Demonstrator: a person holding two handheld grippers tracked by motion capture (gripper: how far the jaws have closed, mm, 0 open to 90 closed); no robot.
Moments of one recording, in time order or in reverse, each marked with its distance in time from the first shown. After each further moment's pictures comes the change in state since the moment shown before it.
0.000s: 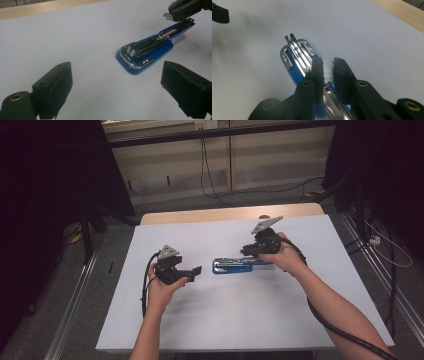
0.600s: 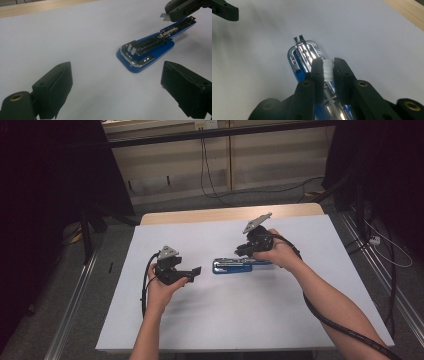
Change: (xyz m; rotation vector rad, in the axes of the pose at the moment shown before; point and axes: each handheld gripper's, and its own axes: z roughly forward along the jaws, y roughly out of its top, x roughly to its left) left arm 0.001 -0.001 0.000 0.007 -0.002 0.000; right arm 0.004 0.018 0.011 0.061 0.054 -0.081
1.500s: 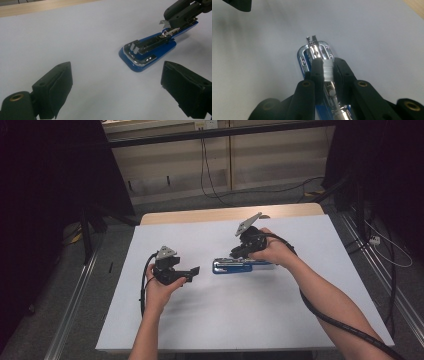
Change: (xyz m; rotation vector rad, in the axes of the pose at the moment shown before) left arm 0.003 -0.001 -0.003 -0.001 0.008 -0.008; right arm 0.005 0.013 0.012 0.060 0.072 -0.094
